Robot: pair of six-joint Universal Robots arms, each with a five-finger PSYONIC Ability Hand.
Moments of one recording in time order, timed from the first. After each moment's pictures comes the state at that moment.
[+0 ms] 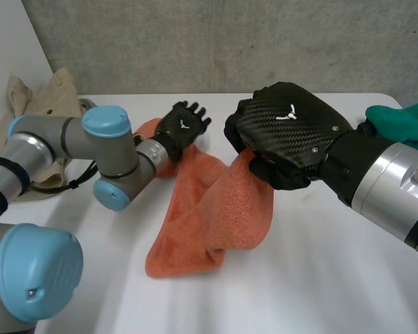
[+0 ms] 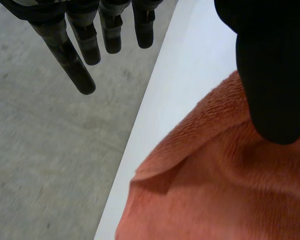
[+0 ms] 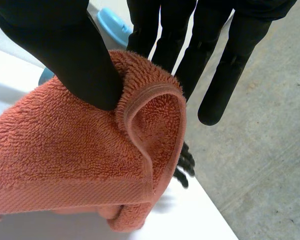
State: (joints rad) left arm 4.25 -2.74 -0.49 3.15 -1.24 3.97; right arm 2.02 -1.61 1.52 0.17 1.00 2.71; left_hand 0.21 0.22 0.22 0.41 0.06; right_hand 1.13 1.18 1.19 1.20 0.97
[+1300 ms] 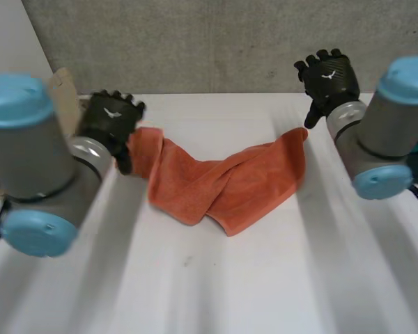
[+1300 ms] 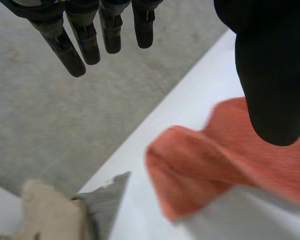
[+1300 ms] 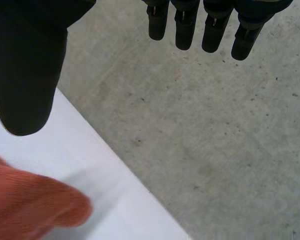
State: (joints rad) left arm 4.25 -1.94 -1.37 3.19 -1.69 3.63; right arm 1.94 -0.92 1.02 -0.17 1.54 2.68; left_hand 0.20 0.21 0.21 0.20 0.05; right_hand 0.22 0.21 0.21 0.21 0.04
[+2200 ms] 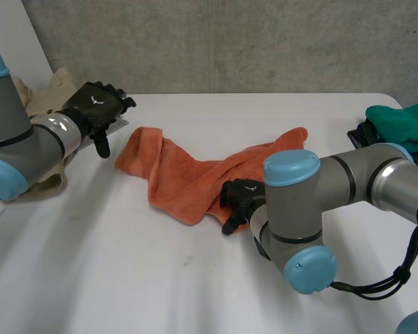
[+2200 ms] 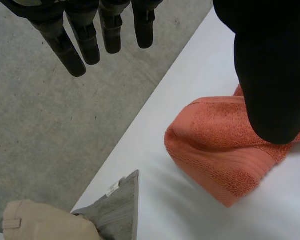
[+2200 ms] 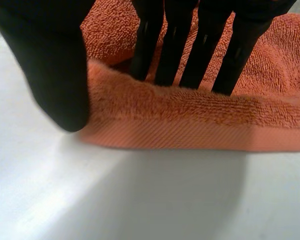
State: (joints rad) left arm 4.50 -2.16 -1.07 3.02 -1.27 3.80; right arm 2.26 -0.74 1.14 0.07 1.62 3.27; left_hand 0.20 0.21 0.21 0.20 0.05; right_hand 0.71 0.71 0.71 0.71 0.53
